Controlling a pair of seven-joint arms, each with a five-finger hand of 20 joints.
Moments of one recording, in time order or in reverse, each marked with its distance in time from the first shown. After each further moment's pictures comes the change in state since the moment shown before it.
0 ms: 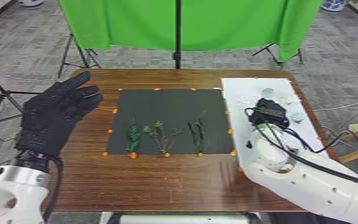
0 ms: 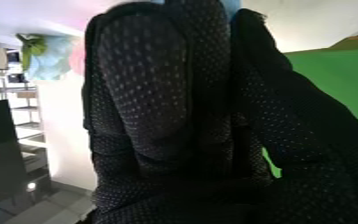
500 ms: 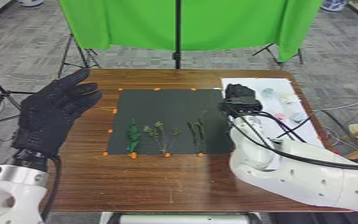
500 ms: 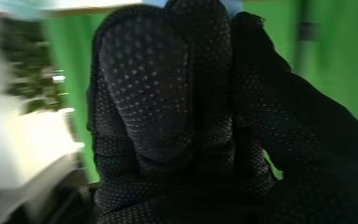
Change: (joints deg) left arm 0.2 2.1 -0.2 0.1 -0.1 -0.1 2.4; right arm 14.8 -3.6 -15.6 -2.3 -1.4 5.0 -9.0
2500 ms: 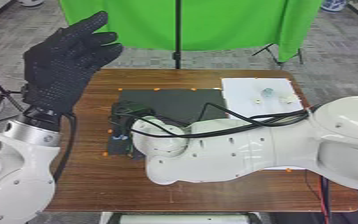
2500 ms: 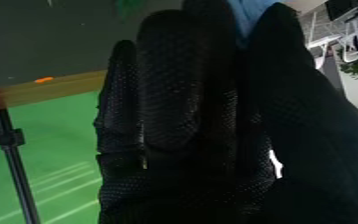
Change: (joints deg) left arm -23.0 12.6 12.8 5.6 -8.1 -5.3 9.9; right arm 22.6 -32.7 -19.5 8.5 38.6 1.0 -16.7
